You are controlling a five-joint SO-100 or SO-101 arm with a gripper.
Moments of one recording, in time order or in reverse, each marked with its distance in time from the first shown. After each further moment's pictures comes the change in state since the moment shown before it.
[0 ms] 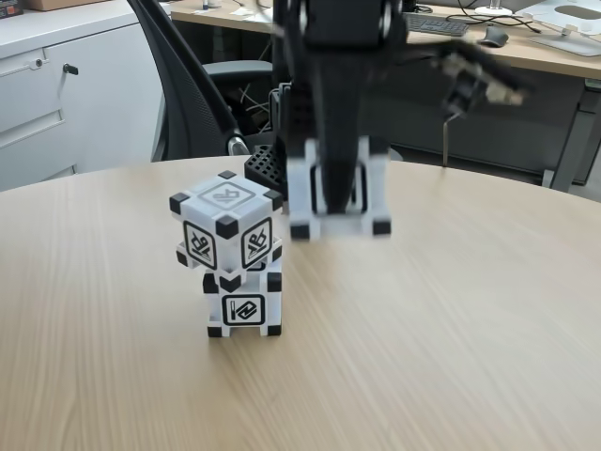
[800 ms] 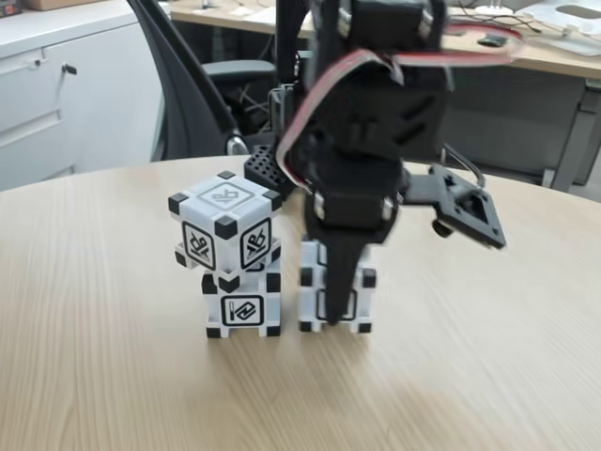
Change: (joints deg) arm -2.9 -27.7 1.8 -0.1 6.5
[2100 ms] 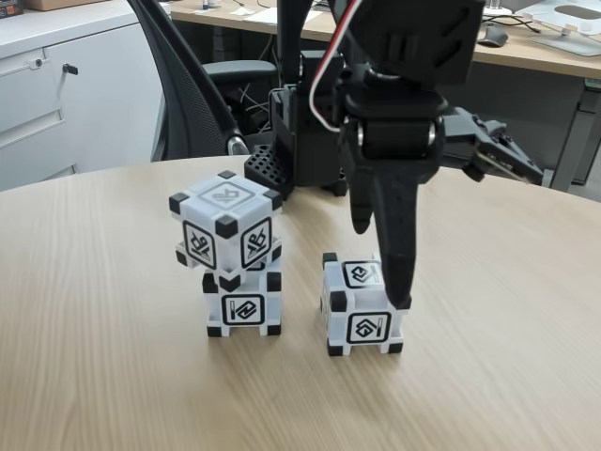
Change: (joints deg) arm -6.4 8.8 0.0 3.8 -2.5
